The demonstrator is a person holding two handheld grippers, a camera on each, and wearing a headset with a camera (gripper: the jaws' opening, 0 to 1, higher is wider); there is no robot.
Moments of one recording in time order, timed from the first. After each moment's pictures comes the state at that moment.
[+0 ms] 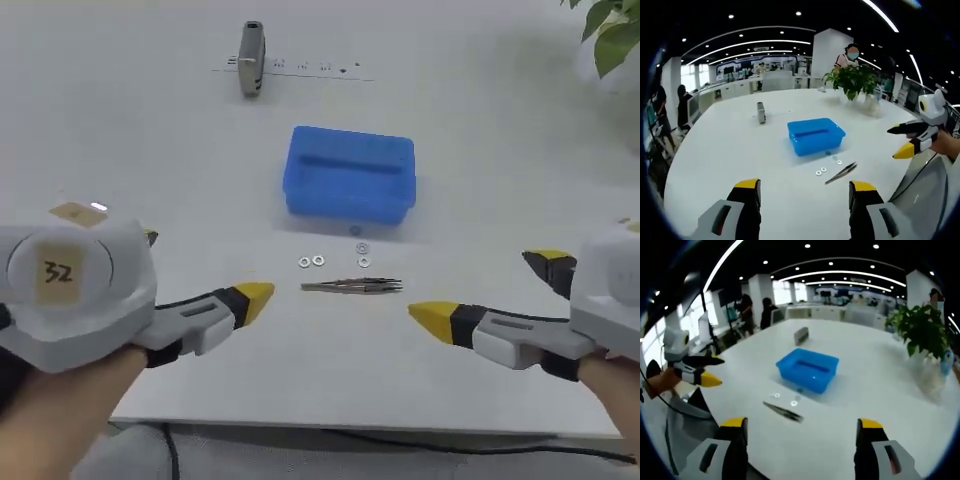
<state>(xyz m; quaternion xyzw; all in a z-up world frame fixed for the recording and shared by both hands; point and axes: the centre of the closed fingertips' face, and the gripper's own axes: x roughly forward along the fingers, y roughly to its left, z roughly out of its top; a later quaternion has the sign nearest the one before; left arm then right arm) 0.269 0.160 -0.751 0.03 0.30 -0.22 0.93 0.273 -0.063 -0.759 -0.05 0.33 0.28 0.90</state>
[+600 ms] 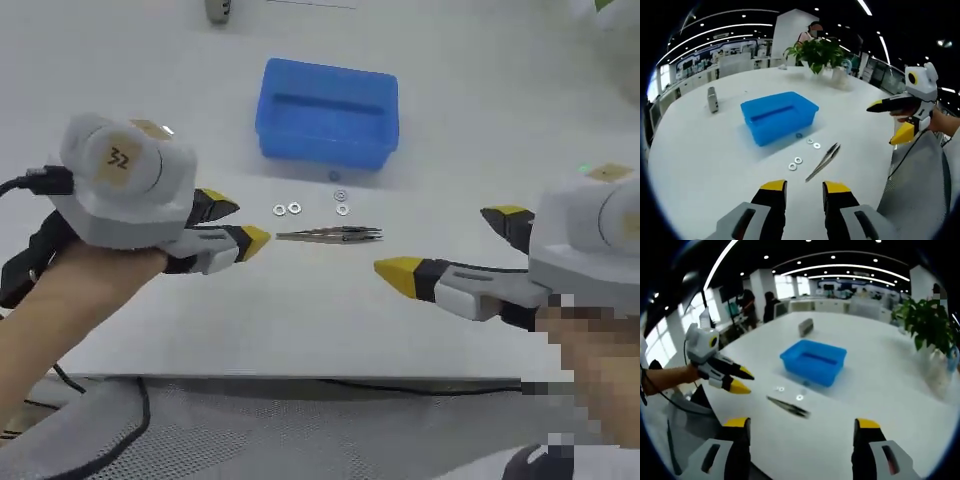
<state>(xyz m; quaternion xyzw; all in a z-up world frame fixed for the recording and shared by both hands) 0.291 0.105 -0.820 0.07 0.36 -0.37 0.85 0.271 -0.049 -0.780 -0.05 0.36 0.30 0.88</state>
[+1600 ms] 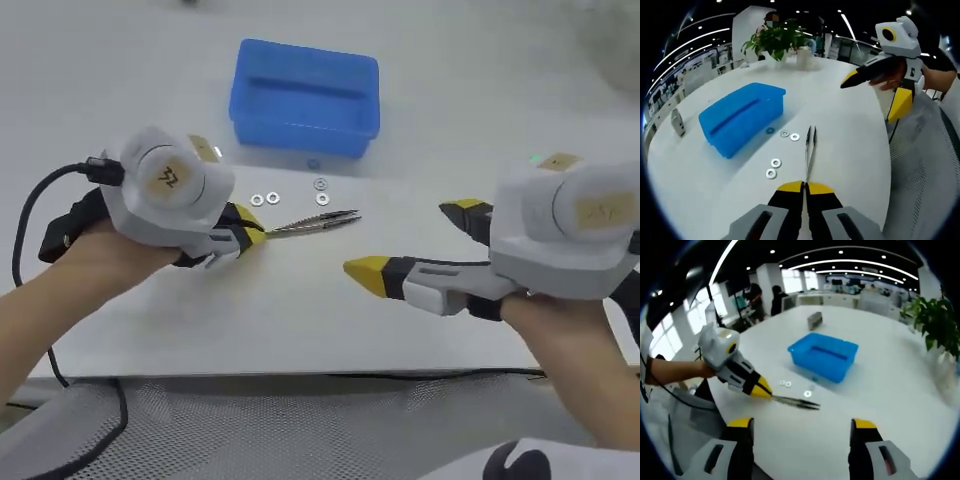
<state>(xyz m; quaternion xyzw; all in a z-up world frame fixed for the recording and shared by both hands) 0.282 0.073 -0.850 0.17 0.35 -0.48 0.78 0.267 -0.032 -0.791 -0.06 0.37 0.34 0.86</state>
